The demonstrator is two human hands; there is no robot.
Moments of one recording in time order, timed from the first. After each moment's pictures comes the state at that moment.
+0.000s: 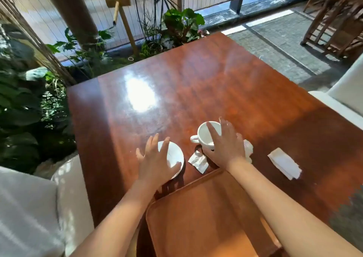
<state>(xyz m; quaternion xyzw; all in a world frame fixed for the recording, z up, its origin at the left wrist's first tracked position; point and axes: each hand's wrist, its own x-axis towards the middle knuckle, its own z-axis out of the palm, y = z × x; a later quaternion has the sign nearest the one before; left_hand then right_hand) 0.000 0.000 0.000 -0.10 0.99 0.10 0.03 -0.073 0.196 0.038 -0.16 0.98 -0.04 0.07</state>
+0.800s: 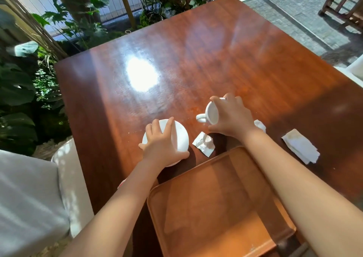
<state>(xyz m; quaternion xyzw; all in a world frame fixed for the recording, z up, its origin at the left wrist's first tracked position) -0.013 0.006 -0.017 -0.16 0.97 0.15 0.14 -0.111 0.191 0.025 -0.17 0.97 -0.11 0.11</state>
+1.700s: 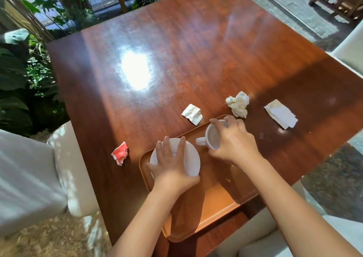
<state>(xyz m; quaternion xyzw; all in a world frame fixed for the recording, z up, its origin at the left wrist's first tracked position) 0.117 0.086 -0.025 -0.13 0.96 0.15 0.21 0.033 0.241 0.012 -0.13 0.98 -0.09 0.13</state>
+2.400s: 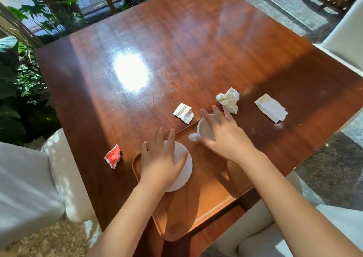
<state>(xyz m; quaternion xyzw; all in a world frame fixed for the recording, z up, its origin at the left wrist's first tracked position) 0.106 0.074 -0.003 -0.05 0.99 0.13 0.08 0.029 0.251 0.015 -0.16 0.96 -0.15 0.15</state>
